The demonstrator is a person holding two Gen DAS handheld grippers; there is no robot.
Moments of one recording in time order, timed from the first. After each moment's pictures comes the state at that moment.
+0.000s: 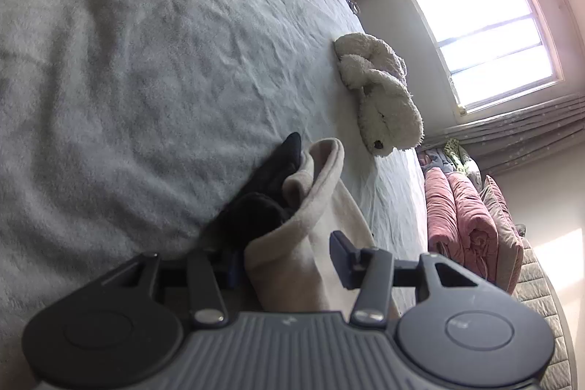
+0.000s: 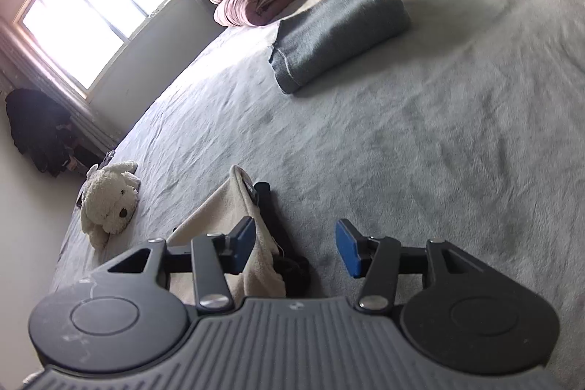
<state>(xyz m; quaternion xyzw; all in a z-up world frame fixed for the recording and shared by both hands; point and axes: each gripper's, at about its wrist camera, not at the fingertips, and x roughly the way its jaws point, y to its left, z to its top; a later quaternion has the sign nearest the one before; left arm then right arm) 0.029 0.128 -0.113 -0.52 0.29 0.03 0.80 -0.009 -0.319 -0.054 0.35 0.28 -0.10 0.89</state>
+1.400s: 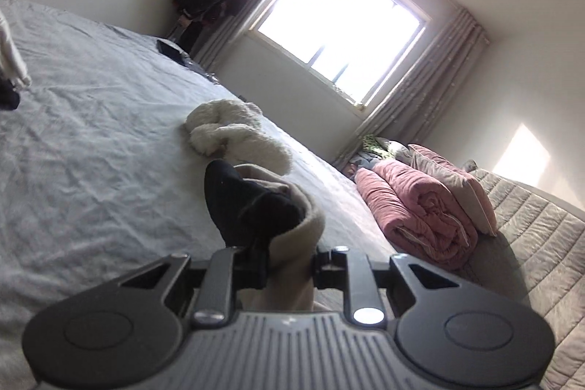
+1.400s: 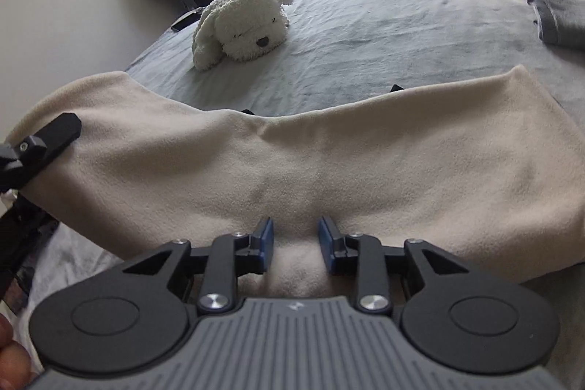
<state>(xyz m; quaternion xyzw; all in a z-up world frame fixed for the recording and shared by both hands) 0.002 0.048 -0.025 -0.30 0.13 -0.07 0.94 0.055 -0.167 -0.072 0.17 0.39 0.15 0.89</state>
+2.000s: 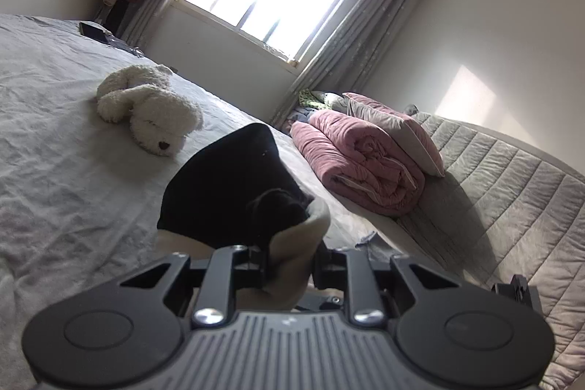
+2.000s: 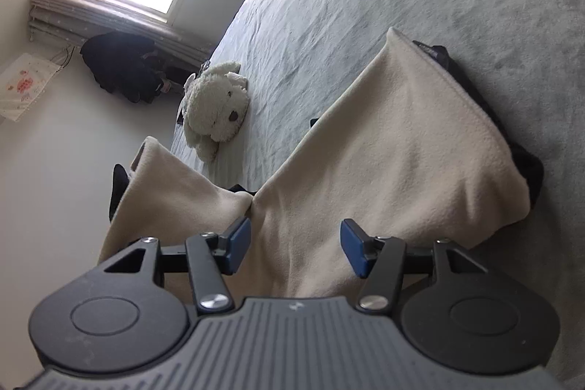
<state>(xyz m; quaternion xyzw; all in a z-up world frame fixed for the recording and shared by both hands) 0.010 -0.031 -0.024 -0.24 0.17 -0.18 0.94 0.050 -0.274 -0.066 0.46 0.37 0.12 0.80</state>
